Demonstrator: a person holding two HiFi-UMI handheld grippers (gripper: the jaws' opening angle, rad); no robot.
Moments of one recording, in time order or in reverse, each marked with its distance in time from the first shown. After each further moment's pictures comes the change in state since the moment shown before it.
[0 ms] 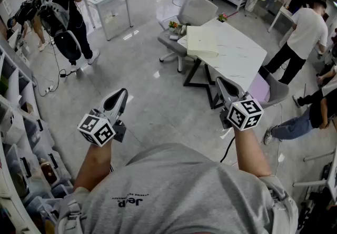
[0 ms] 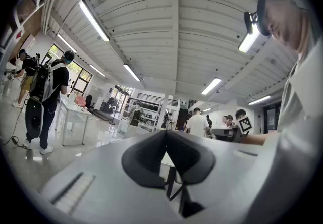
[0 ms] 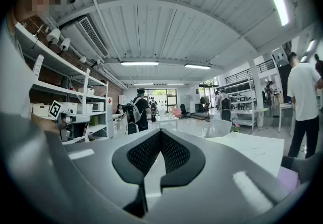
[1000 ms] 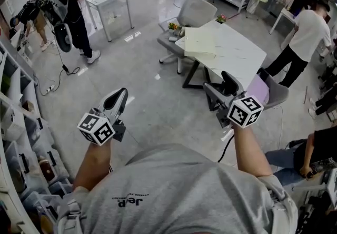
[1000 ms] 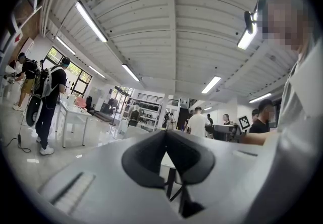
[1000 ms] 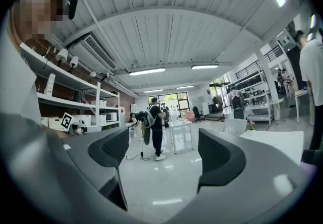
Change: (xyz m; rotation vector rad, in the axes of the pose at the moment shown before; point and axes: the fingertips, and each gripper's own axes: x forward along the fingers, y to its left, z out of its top) left arm 0.020 -0.032 0.000 0.021 0.001 0.012; right arm -0.007 -0.013 0.017 0.084 -0.066 0.166
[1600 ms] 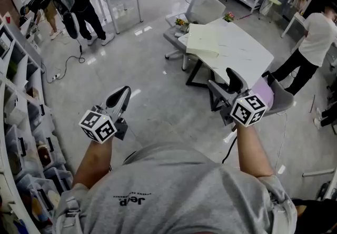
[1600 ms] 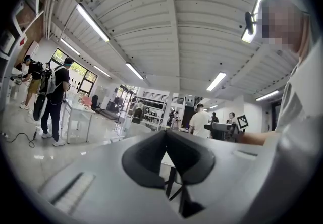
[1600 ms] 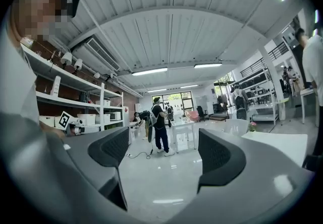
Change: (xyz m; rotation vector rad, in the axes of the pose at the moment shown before) left arm 0.036 -0.045 -0.025 -0.006 0.011 0.062; right arm -0.017 -0.062 0.005 -0.009 0.011 0.058
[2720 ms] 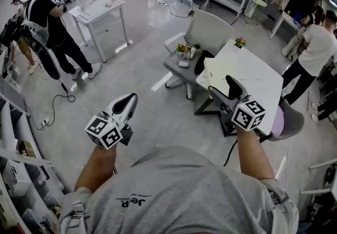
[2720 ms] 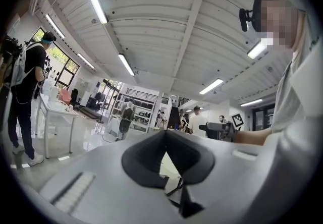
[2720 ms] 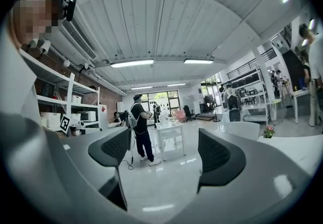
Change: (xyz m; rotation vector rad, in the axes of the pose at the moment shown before) left arm 0.219 0.366 0.085 -0.014 0.024 -0.235; right arm 0.387 -0.081 0.009 0.013 0.004 -0.175
